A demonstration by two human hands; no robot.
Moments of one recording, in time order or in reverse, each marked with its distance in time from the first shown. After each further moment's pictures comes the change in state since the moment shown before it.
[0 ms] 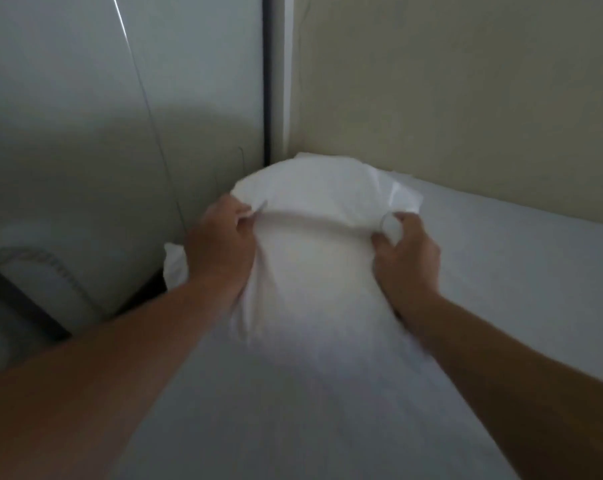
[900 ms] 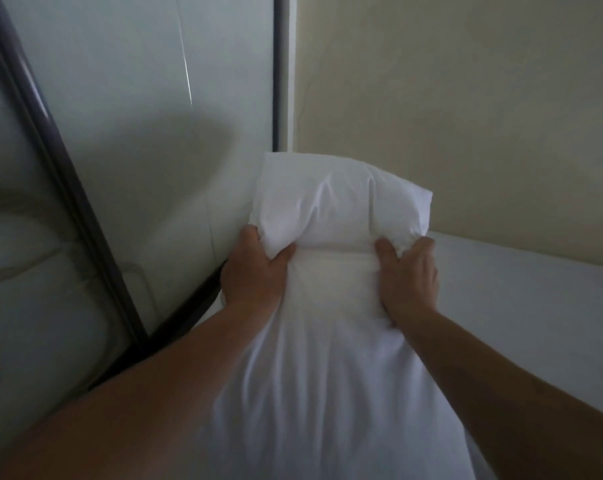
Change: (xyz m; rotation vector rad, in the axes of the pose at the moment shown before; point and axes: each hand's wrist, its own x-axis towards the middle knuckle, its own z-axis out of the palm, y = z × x) left_hand -0.076 0.106 -0.139 -0.171 0.005 -0.079; right_hand -0.086 -0.082 -0.150 0.103 0.067 0.139
